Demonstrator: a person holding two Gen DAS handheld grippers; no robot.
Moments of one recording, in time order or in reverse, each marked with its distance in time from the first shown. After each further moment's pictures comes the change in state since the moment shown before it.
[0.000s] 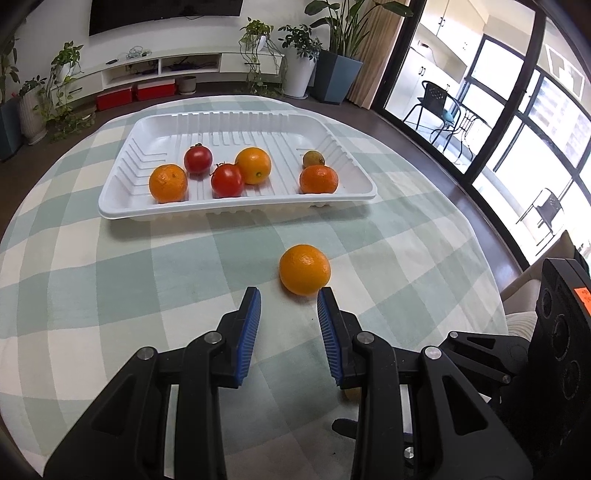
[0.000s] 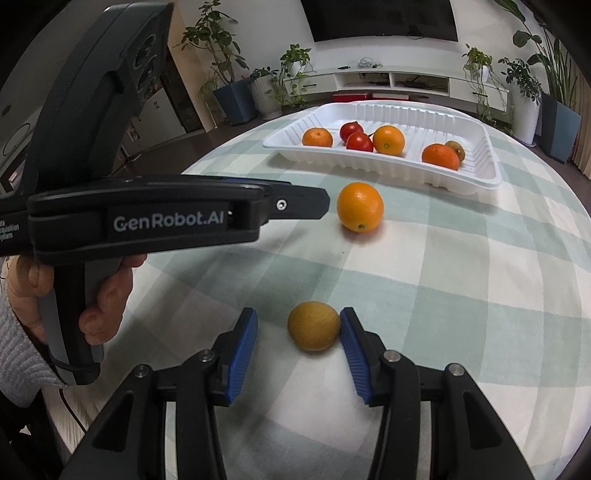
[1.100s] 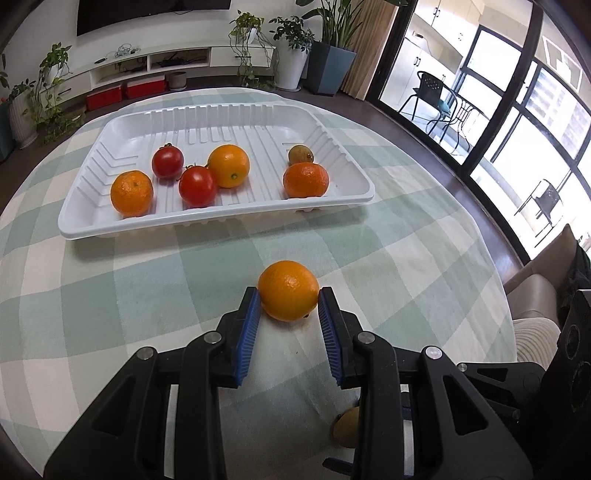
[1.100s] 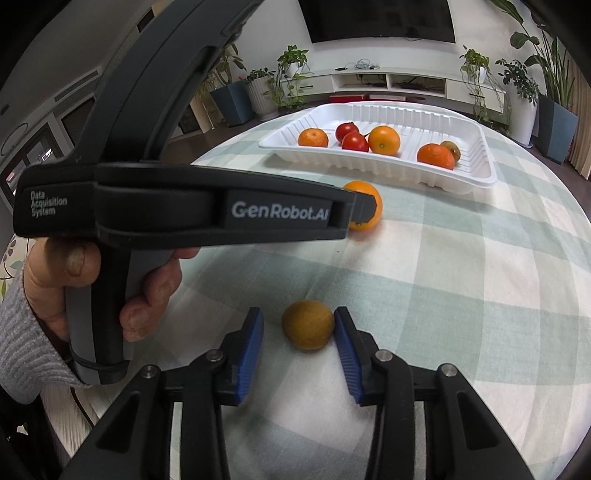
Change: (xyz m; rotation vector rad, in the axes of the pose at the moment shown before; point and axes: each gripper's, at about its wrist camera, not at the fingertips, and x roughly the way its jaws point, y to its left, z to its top) left arm 0.040 -0.012 0.018 0.026 0.030 -0.015; right arm -0.004 -0.002 -0.003 0.000 -0.004 -0.013
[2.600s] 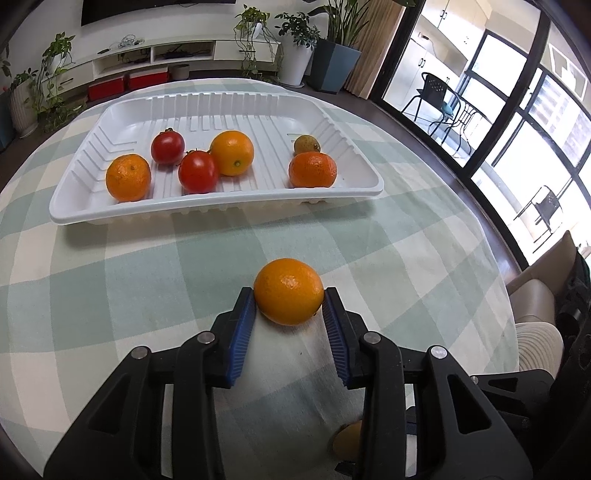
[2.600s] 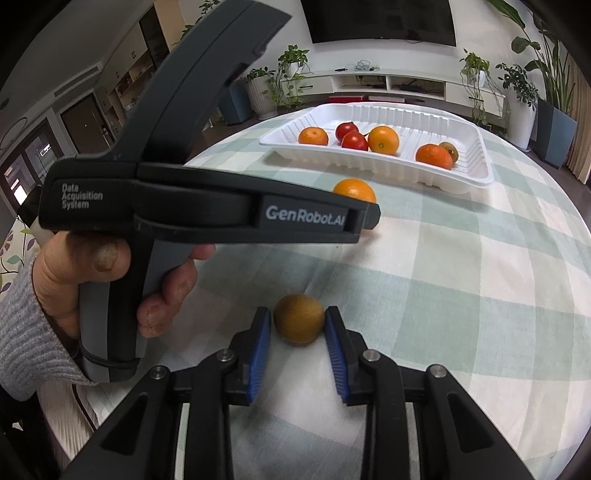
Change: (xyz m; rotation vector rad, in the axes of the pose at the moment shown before) left arm 0.012 0.008 -0.004 -0.035 0.013 -0.012; right arm -0.006 0.003 -0.006 -0.008 0.000 -0.009
